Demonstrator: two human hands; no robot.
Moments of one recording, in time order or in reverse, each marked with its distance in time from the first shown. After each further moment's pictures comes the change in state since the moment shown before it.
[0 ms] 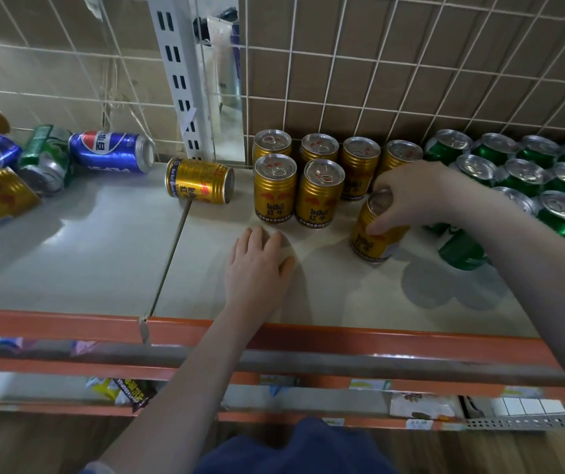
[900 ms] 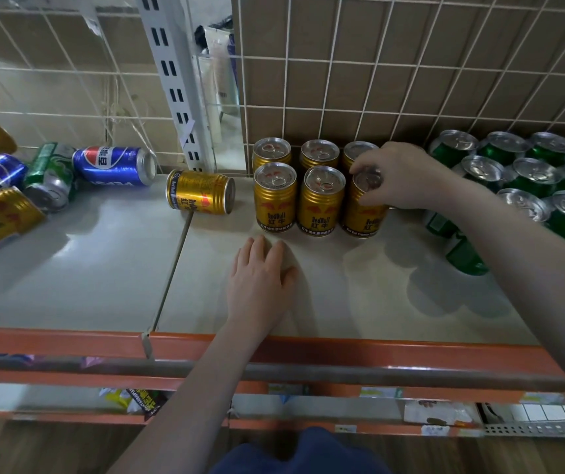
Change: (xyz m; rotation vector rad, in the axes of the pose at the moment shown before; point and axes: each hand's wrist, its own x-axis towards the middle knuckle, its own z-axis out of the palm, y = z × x) left_hand 0.001 -0.001 0.000 0.028 -0.046 -0.011; right_hand 0.044 0.015 0.010 0.214 0.323 -0.233
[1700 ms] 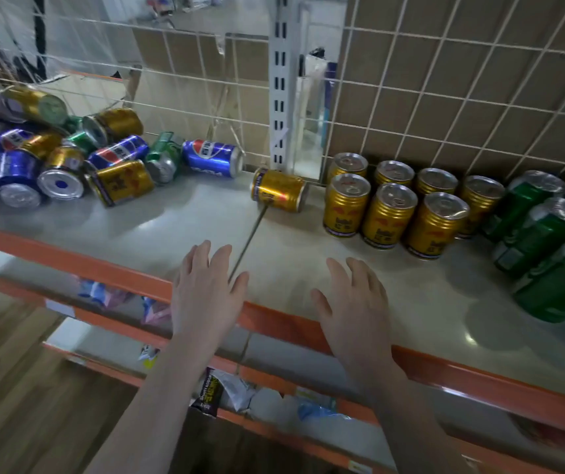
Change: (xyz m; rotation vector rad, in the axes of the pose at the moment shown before) left_hand -0.082 -0.078 -0.072 0.066 0.204 -0.391; right_hand -0.087 -0.157 0.132 0.112 0.340 0.104
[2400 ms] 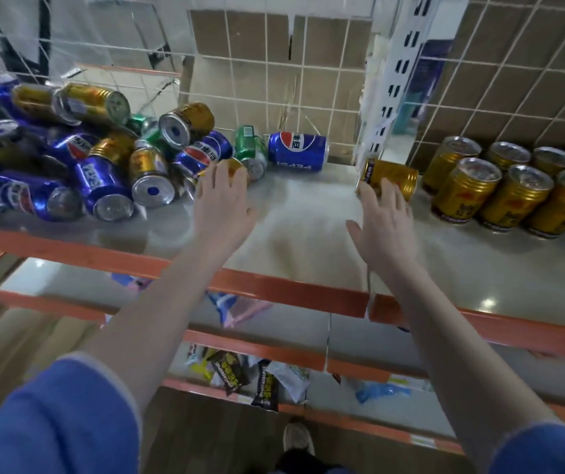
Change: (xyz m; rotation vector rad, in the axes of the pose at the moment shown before) left_hand 0.158 -0.171 -0.053 0.145 0.115 0.289; right_hand 0.103 -0.149 0.062 -0.124 -0.004 0.125
